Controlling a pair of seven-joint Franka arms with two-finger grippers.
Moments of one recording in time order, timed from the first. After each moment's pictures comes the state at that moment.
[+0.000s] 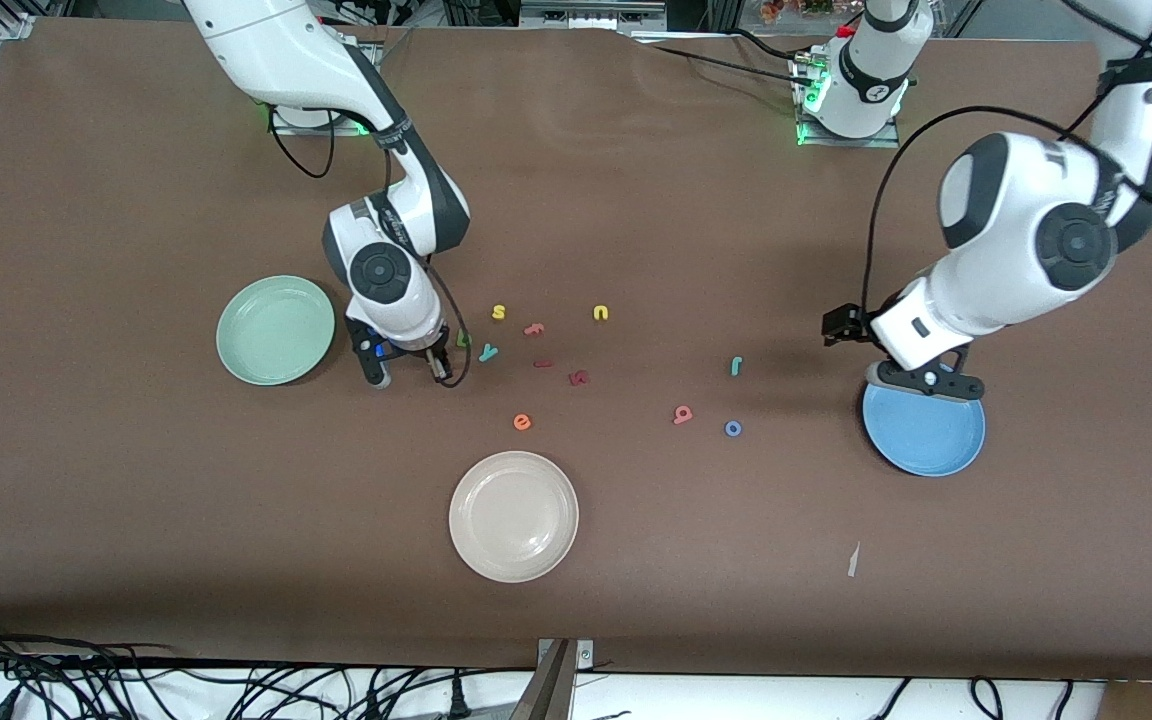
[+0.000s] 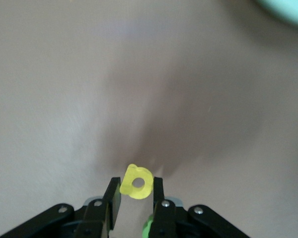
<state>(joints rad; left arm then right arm) -0.19 0.23 -0.01 -1.90 -0.13 2.07 0.02 0.59 0.54 -0.11 -1.89 0.04 2.37 1.59</state>
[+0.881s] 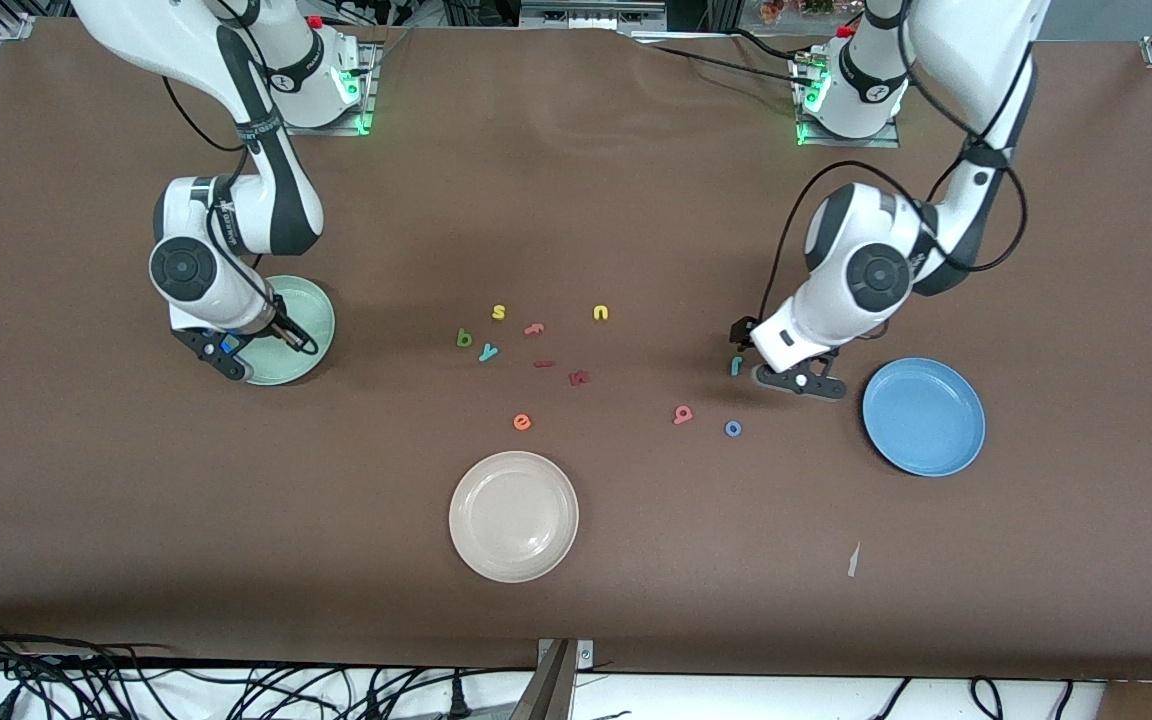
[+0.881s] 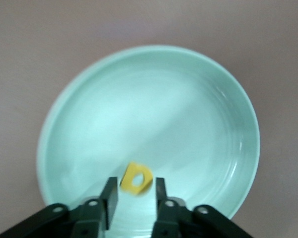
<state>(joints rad) -0.36 0.42 -0.02 -2.01 -0.13 2.33 -0.10 0.58 0.36 -0.44 -2.27 0.04 2.42 0.73</state>
